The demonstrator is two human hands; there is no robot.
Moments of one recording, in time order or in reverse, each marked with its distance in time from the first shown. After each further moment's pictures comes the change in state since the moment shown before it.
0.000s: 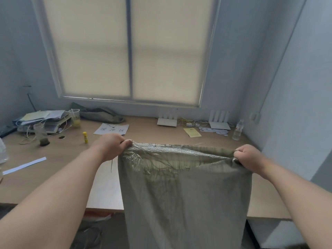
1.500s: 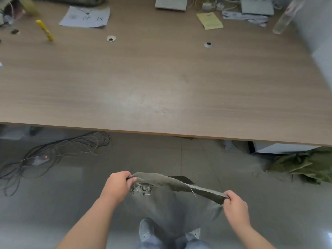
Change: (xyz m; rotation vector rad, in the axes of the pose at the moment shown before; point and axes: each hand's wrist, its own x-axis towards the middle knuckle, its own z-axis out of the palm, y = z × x) left_hand -0.189 0.008 0.386 -0.230 -0.537 -0.525; right_hand -0.162 0.282 0.303 -0.034 -0.251 0.695
